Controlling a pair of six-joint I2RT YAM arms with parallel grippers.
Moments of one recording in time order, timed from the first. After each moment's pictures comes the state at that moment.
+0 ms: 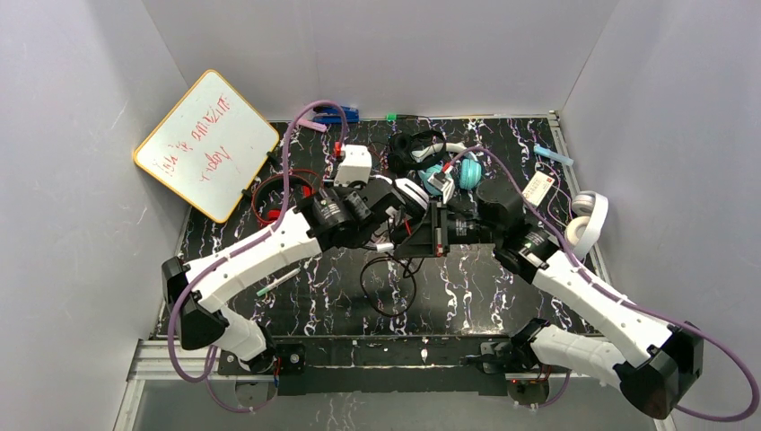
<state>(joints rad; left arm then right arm) -1.04 1.46 1.50 -1.10 -1.04 -0.68 0.70 0.98 0.87 -0.13 -0.83 0.97</state>
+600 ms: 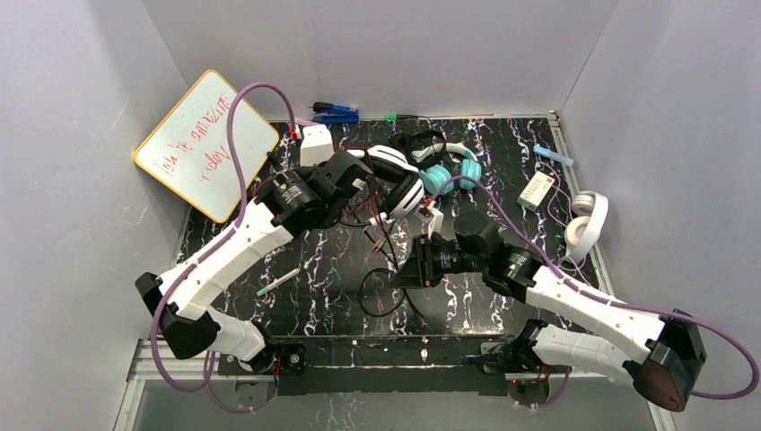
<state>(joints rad) -0.88 1.40 1.59 -1.18 -0.87 -0.80 0.91 0.99 0.71 -0.16 -0.54 0.80</state>
